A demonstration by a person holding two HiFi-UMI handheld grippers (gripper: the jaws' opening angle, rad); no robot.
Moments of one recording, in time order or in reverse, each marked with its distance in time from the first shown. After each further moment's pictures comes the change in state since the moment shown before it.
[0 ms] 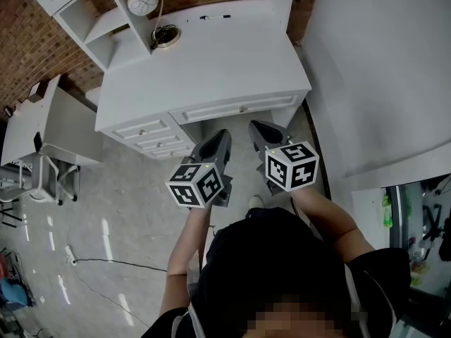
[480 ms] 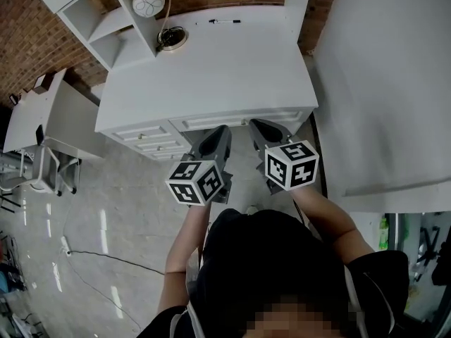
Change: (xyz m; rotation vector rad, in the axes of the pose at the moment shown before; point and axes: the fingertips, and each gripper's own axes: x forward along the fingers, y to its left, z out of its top) left arm 0.060 0.017 0.029 0.028 -0.065 0.071; right arm 0.046 -0.044 0.026 -0.027 0.007 0.074
